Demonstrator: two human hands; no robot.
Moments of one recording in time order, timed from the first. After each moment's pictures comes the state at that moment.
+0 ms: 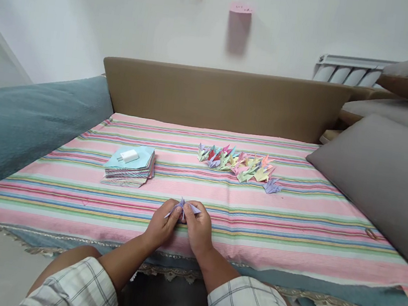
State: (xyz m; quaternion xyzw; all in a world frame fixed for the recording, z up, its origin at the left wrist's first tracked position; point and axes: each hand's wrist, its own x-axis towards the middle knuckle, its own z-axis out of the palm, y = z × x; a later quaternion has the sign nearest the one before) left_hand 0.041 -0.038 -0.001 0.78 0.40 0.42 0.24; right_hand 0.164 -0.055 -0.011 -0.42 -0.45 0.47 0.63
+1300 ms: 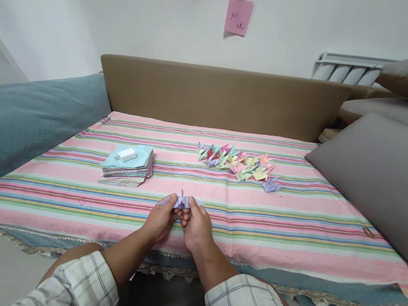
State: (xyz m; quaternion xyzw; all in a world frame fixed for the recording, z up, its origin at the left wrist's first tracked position) left_hand 0.065 -0.031 0.007 0.41 0.38 0.50 0.66; right_hand 0.155 -0.047 0.004 -0.36 -0.14 0.66 0.65
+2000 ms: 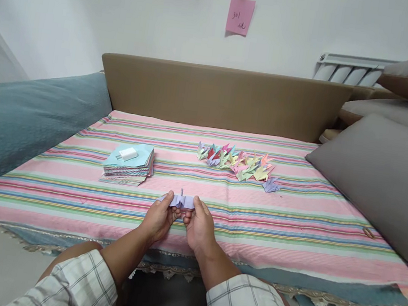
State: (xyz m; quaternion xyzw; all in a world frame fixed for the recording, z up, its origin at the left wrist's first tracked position) left_hand 0.061 -0.028 0.009 0.28 0.36 0.55 0.70; right_hand 0.159 -0.048 0.004 -0.33 -0.12 0.65 0.67
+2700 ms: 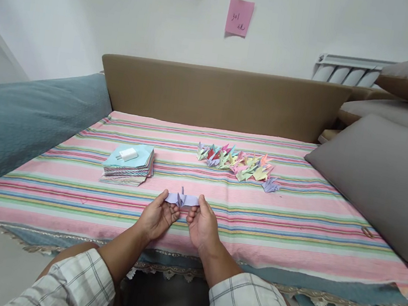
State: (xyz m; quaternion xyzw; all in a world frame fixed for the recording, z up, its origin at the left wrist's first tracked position) left_hand 0.050 -0.025 0.021 0.16 0.36 0.49 0.78; right_hand 0.169 -0.045 0.006 -0.33 -0.08 0.66 0.67
